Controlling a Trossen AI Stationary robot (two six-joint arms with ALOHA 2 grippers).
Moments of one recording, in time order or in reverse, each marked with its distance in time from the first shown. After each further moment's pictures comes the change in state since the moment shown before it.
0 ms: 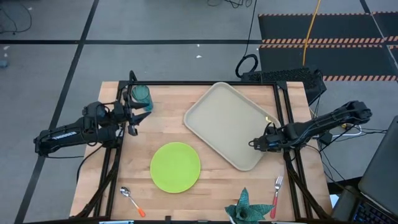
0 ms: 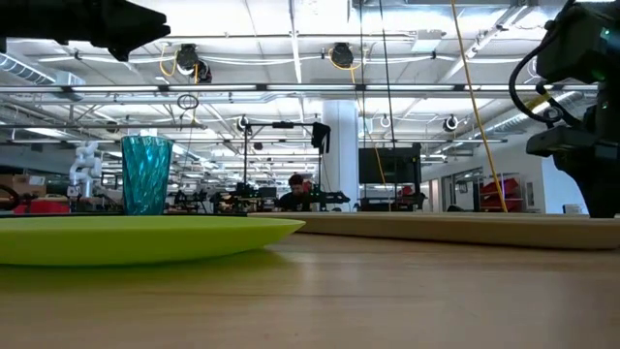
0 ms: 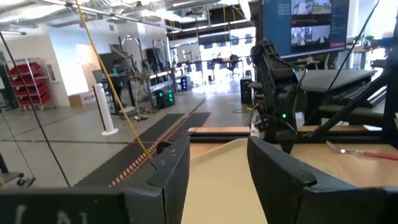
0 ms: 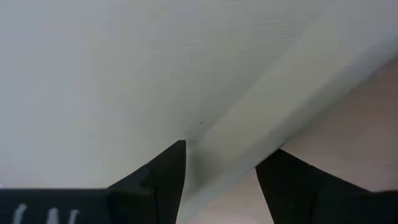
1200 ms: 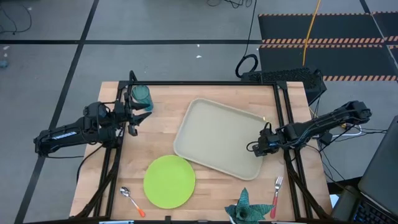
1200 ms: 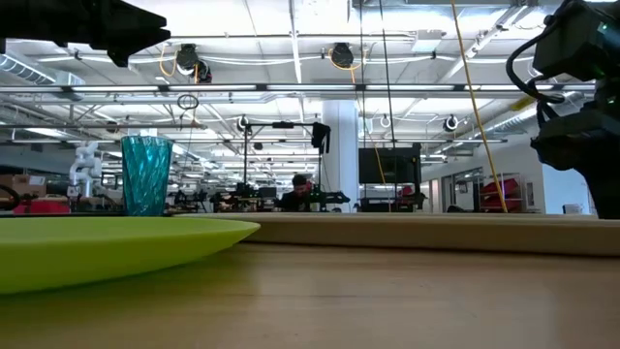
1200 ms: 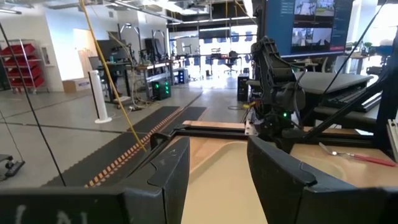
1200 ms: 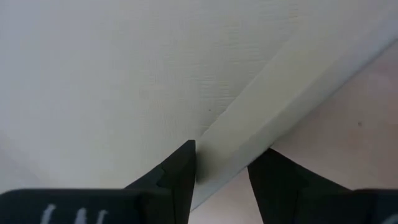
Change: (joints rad) left arm 0.000 0.001 0.000 -0.020 -0.003 -0.072; right arm 0.001 0.000 0.008 0.073 -0.032 -0.334
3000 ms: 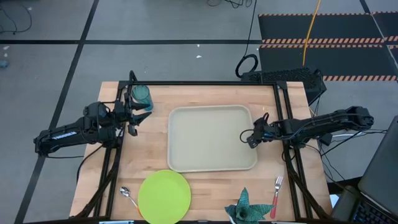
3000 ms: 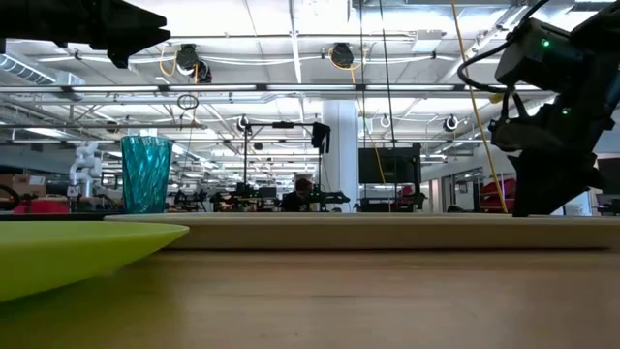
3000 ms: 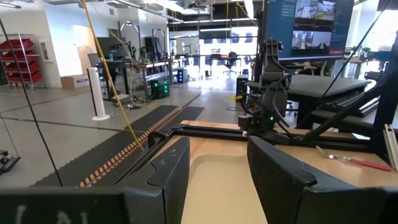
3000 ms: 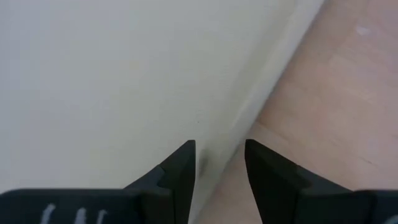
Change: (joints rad) left arm 0.000 0.000 0.000 0.001 -0.001 -0.028; right arm -0.220 0.050 0.001 0.156 0.259 -0.460
